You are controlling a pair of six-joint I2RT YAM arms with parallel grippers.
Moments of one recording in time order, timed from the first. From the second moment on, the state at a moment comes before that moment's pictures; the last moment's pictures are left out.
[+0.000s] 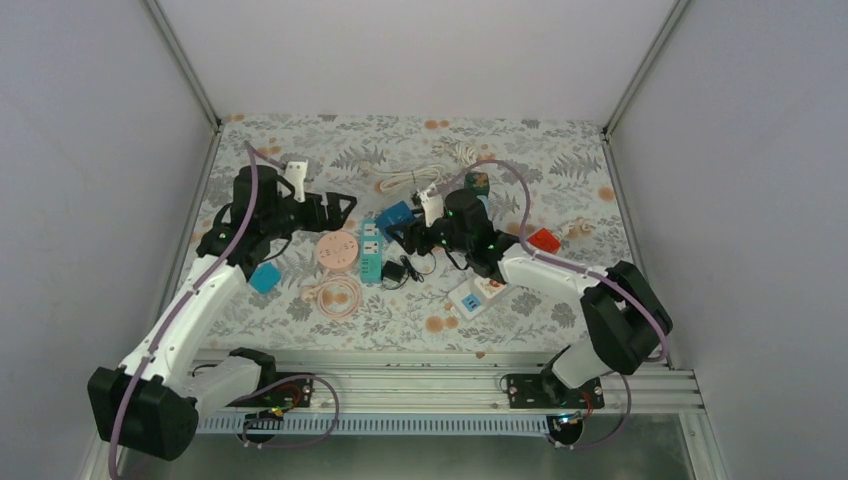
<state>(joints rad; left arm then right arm) -0.25 1.02 0.92 -0.40 0.34 -0.33 0.72 1.53 0.89 0.21 -0.27 0.23</state>
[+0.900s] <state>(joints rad) -0.25 1.27 0.72 -0.20 1.11 -0.68 0.75 1.51 0.82 0.34 -0.70 -0.11</state>
